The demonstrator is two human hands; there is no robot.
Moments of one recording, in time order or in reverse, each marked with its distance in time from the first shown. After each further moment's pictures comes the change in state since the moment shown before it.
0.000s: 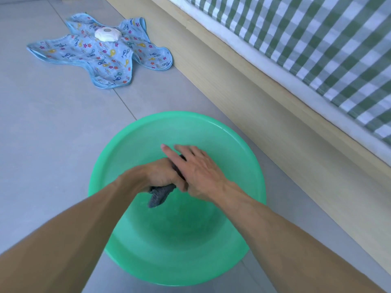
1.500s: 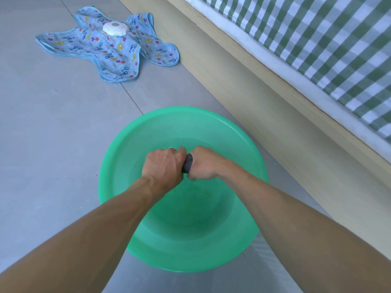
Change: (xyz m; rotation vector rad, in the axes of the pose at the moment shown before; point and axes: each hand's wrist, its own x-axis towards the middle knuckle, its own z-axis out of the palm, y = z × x) left_hand -0.013 -0.004 0.019 1.152 0.590 0.152; right_hand 0.019 -0.002 -0.019 0.400 -0.303 0.368
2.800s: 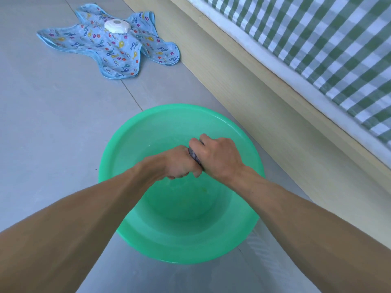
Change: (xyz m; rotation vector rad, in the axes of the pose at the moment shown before) left_hand 0.010 0.009 -0.028 -0.995 -0.576 -0.122; right_hand -0.028 0.018 -0.005 -0.580 0.719 -0.467
